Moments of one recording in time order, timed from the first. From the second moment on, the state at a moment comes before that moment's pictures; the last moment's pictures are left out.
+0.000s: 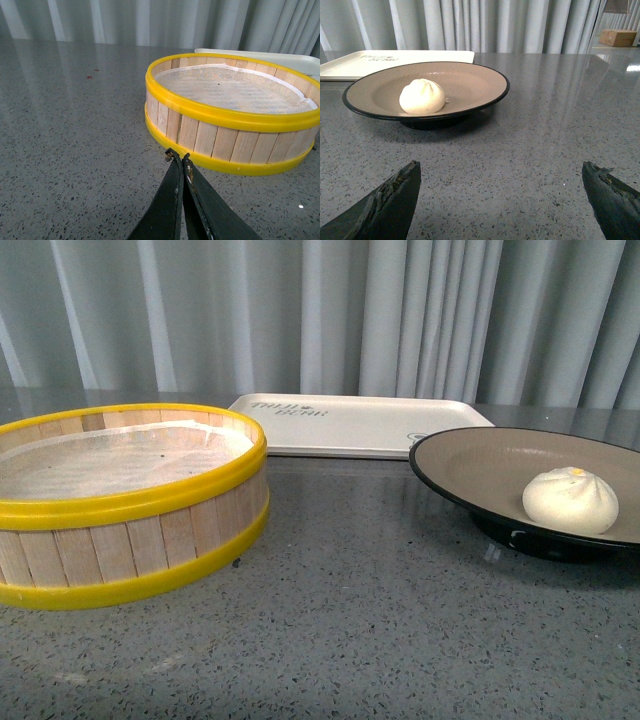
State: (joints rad) left arm 0.00 0.44 0.03 0.44 0.00 0.00; right arm 0.00 0.00 0.01 0.00 0.00 0.00
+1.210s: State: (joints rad) left arm 0.00 0.00 0.03 0.00 0.00 0.00; right arm 0.00 0.00 0.01 0.00 0.00 0.00
